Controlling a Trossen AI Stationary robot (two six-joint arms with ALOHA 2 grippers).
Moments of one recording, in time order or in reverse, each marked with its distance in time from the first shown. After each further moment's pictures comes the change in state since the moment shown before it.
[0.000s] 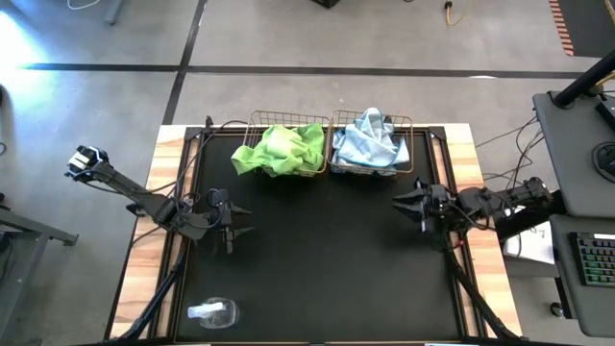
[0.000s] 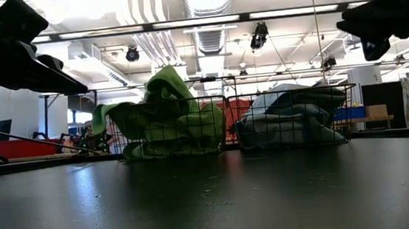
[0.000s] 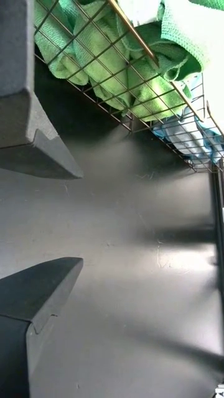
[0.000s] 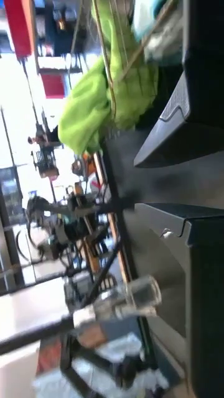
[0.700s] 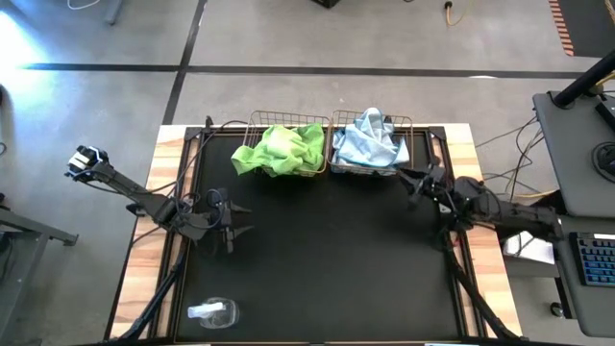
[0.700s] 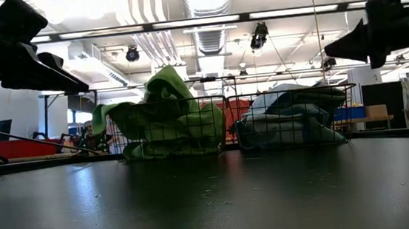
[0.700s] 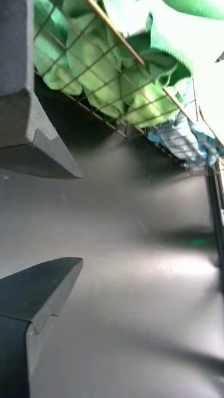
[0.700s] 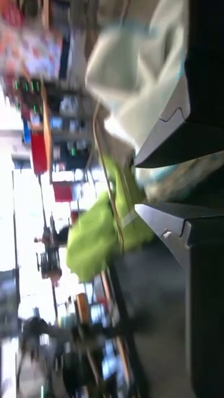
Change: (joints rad) left arm 0.000 0.000 0.000 0.004 -0.018 0.052; right arm -0.433 0.000 0.000 -0.051 0.007 -0.114
